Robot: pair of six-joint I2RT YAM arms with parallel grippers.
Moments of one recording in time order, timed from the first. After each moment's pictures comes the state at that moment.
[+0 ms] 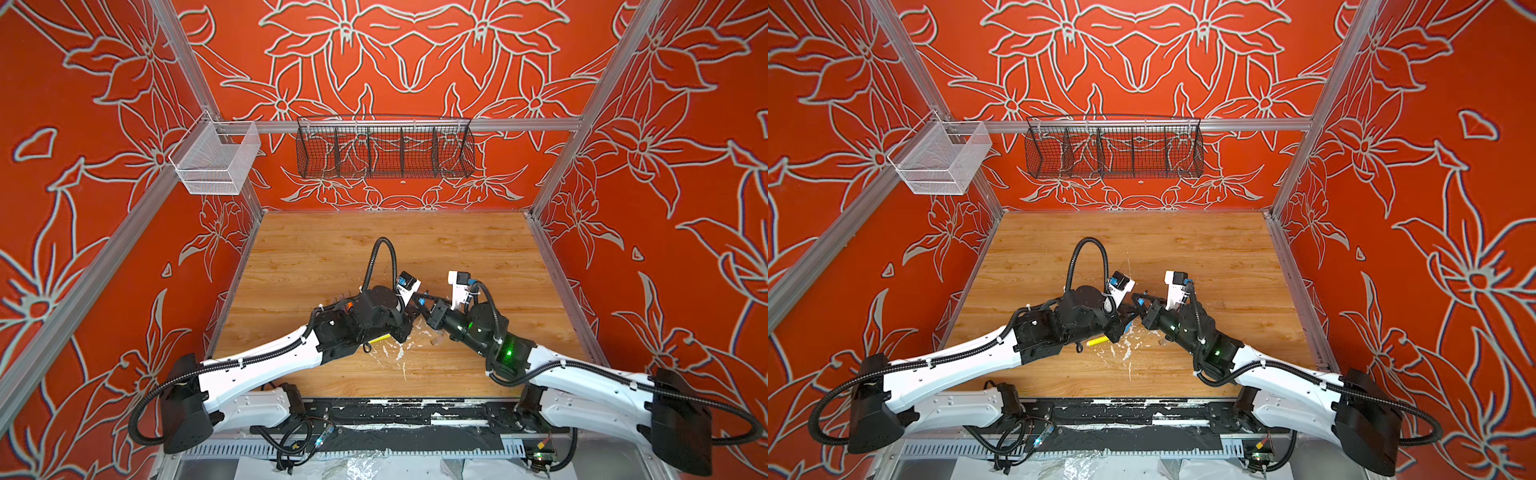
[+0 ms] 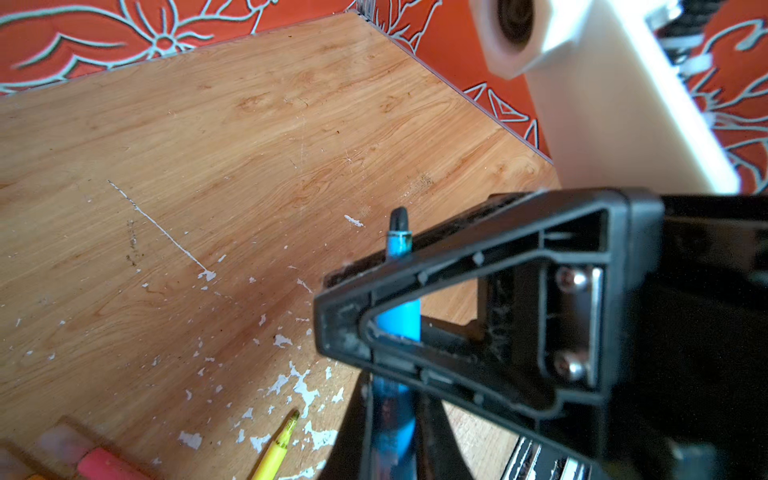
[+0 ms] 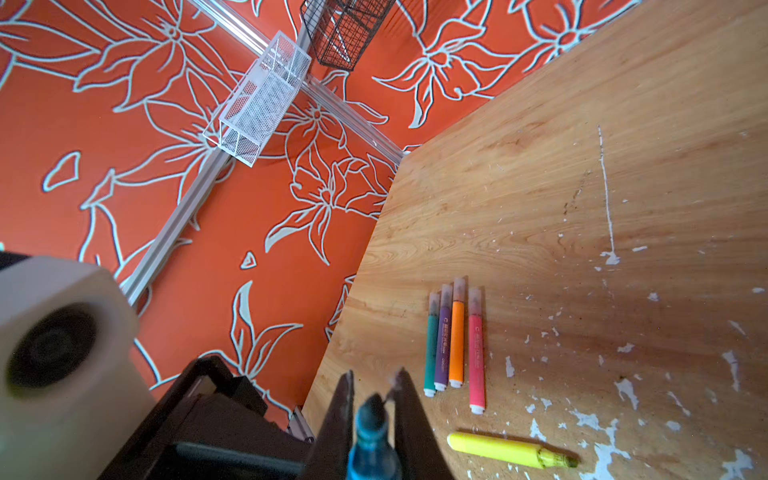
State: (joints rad) left arm -0.98 1.16 0.89 -0.27 -0.06 -0.28; right arm 0.94 1.01 0.47 0.46 0.12 0.96
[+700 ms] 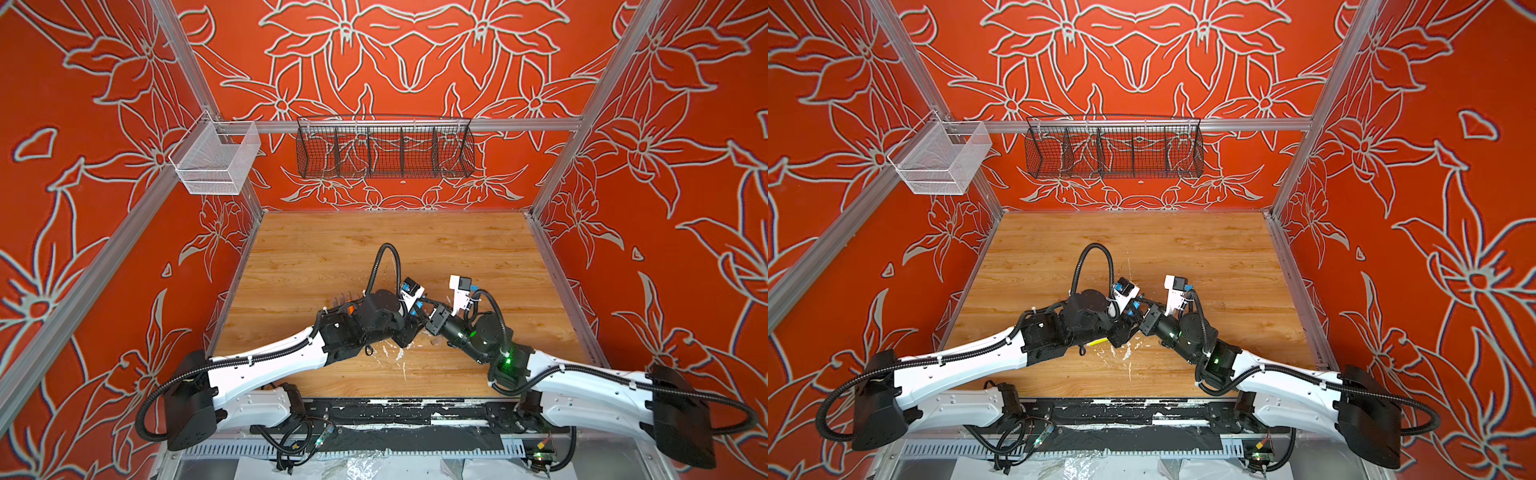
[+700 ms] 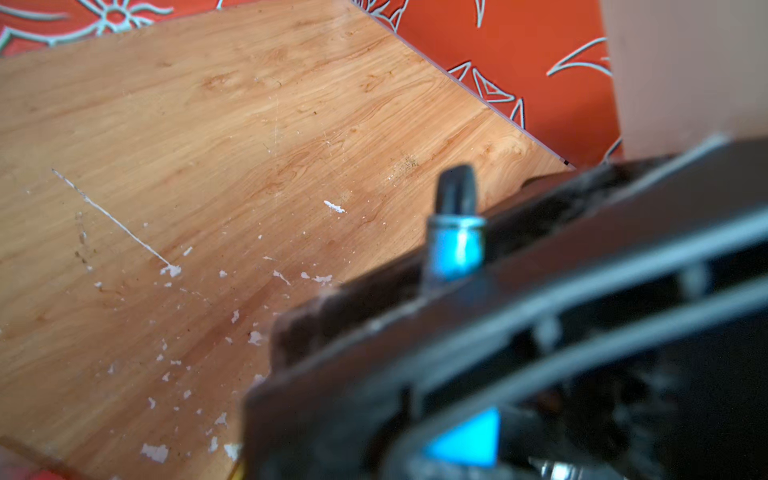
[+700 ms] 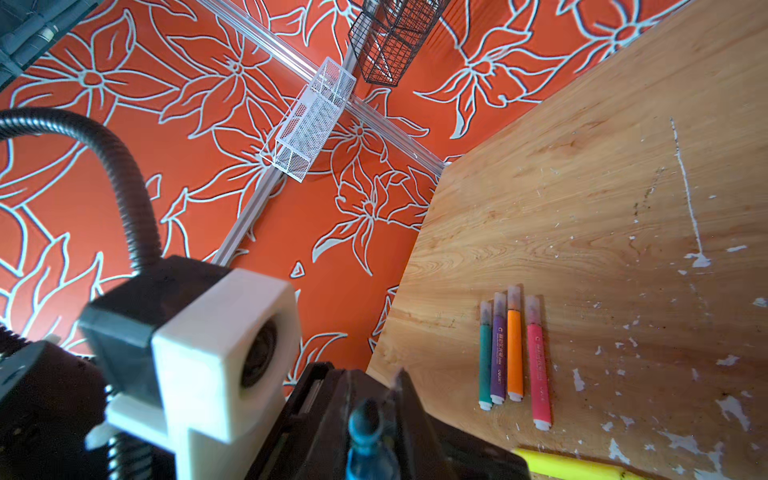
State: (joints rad) left arm -0.97 1.18 0.84 -0.19 -0.02 -0.28; right arm 1.04 0.99 0.42 0.61 0.19 1.02
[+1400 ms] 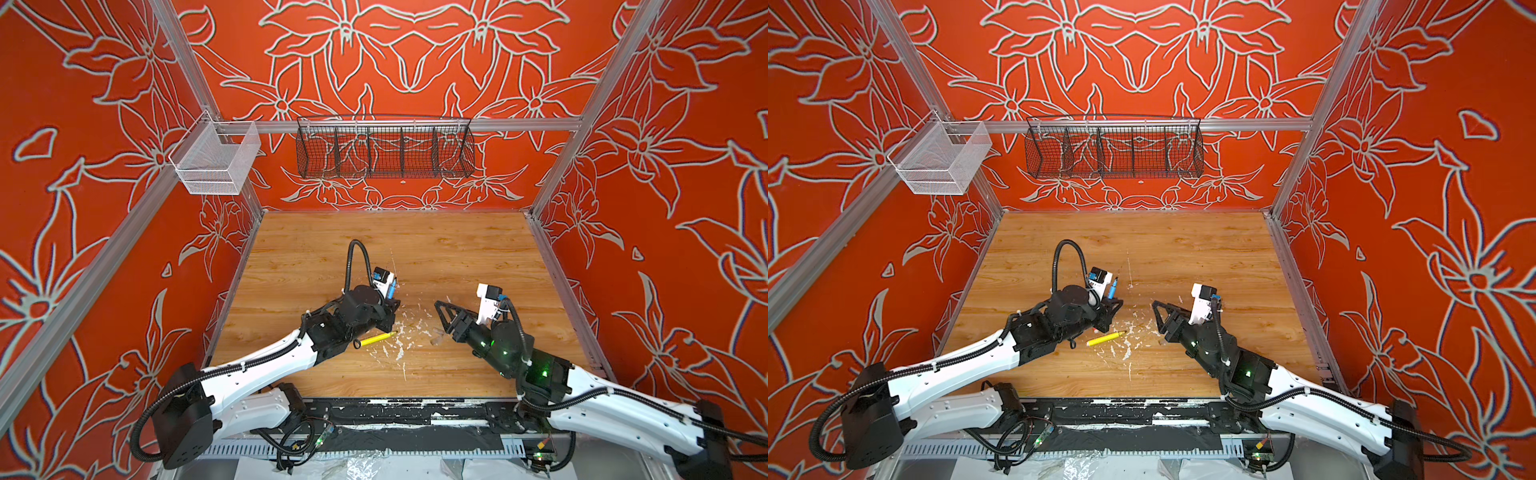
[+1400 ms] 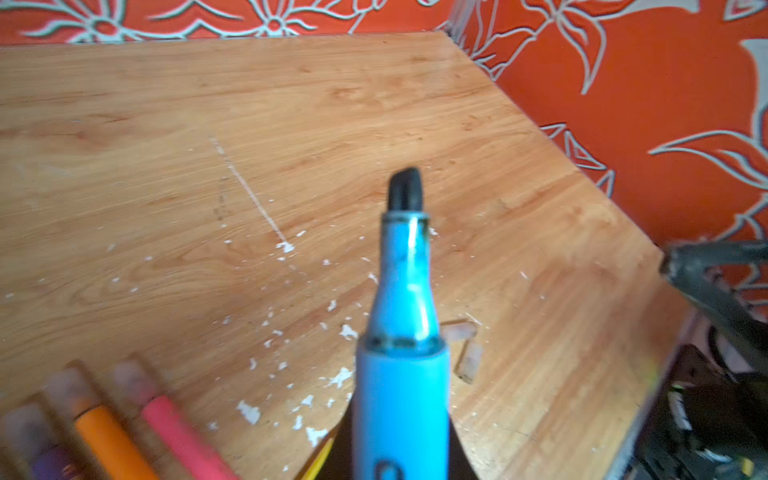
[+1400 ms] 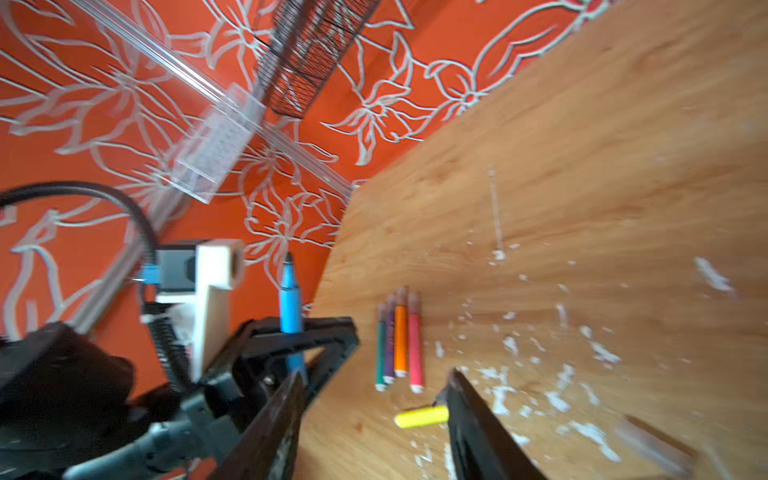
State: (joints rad) left arm -0.82 1.10 0.69 -0.11 -0.15 -0.38; right arm 1.05 0.68 0.44 -0.03 0.45 0.98
